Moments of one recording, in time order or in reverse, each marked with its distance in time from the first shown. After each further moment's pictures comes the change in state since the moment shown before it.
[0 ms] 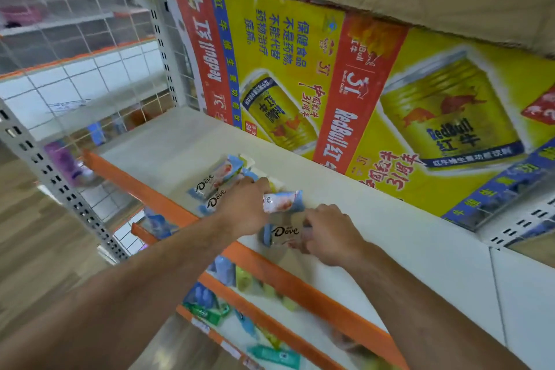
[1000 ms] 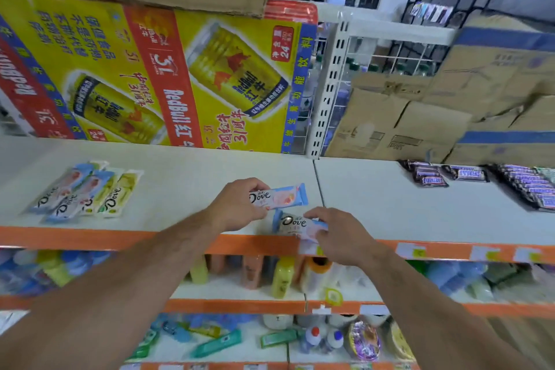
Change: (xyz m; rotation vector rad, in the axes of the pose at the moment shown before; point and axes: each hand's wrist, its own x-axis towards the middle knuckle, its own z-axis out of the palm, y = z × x) left_hand -0.090 0.225 0.042 -0.514 -0.281 0.418; right_hand -0.297 0.104 -0.005 0.437 0.186 0.572
